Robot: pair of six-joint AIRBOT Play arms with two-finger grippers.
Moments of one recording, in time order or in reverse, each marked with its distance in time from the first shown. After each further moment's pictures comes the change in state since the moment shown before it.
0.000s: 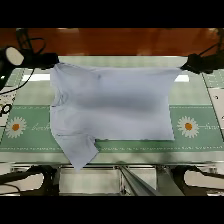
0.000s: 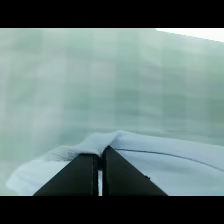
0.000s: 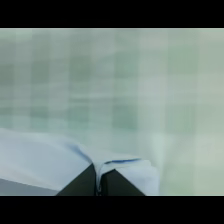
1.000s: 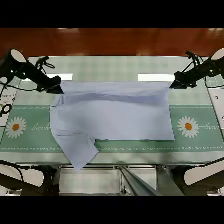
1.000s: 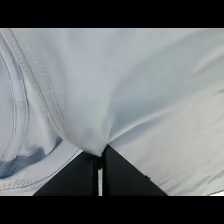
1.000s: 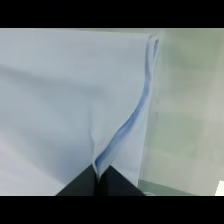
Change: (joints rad) left arm 0.158 -0.262 0.107 -0.283 -0.685 0.234; right arm -0.004 -0.309 0.129 -0.072 0.313 -0.023
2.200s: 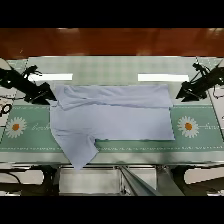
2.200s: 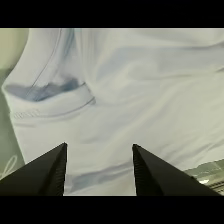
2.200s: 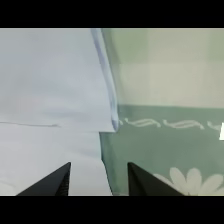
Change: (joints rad) left arm 0.139 0.169 -0.180 0.001 -0.075 -0.019; right arm -0.082 0.139 -0.182 -0.127 0.085 0.108
